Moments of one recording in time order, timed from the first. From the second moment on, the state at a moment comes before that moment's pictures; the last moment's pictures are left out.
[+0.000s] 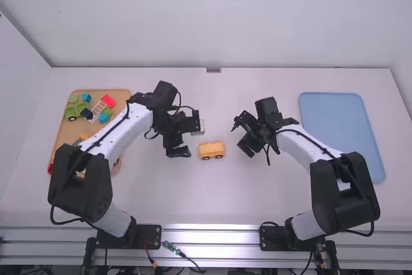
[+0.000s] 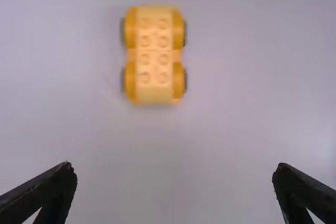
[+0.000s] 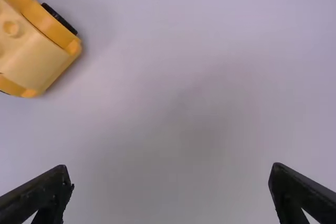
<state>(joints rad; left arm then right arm) -0.28 1.64 1.25 -0.98 0.41 1.07 0.29 1.61 0.88 -0.44 -0.17 -0.62</state>
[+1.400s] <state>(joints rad) 0.57 1.73 1.16 -0.62 0.13 -0.30 0.30 1.61 0.88 -0.40 -0.17 -0.60</state>
